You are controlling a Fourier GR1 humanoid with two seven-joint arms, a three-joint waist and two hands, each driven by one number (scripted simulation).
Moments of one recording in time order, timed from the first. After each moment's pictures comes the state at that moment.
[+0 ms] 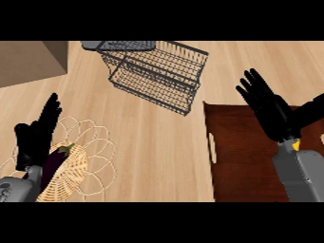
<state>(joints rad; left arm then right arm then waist) -0.12 0.42 -0.19 -1.35 0.21 0.32 0.02 -0.30 -0.23 0.02 -1.34 -0.48 0.11 0.11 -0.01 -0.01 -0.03</state>
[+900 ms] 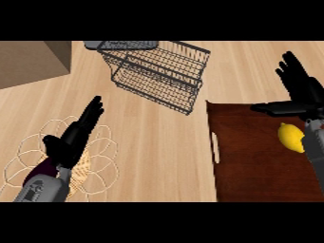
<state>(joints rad) -0.16 0.29 -0.27 -1.32 0.24 0.08 -0.12 -0.44 -0.39 -0.06 -1.12 -0.26 0.01 0.02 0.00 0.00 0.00</state>
